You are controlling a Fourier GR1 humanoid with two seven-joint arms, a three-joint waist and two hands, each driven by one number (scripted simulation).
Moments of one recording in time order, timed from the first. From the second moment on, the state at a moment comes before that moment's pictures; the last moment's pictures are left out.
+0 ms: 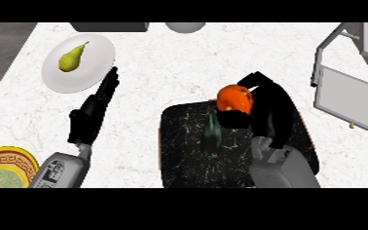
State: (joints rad) left arm -0.20 0.27 -0.23 -1.41 0.07 0.17 0.00; right arm -0.33 0.00 0.31 -1.70 1.04 -0.18 1.02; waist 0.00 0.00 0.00
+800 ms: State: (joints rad) left arm -0.17 0.24 -0.21 -1.43 0.04 0.16 0.00; right arm -0.55 -0.05 0.14 -2.02 1.33 0.05 1.11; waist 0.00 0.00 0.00
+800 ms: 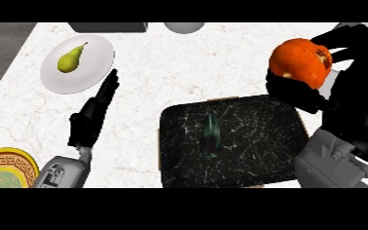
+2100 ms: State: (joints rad) left arm -0.18 0.19 -0.17 -1.43 -0.01 0.12 0.01; right arm -0.88 -0.42 -0.31 -1.77 1.30 0.23 0.91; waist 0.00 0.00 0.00
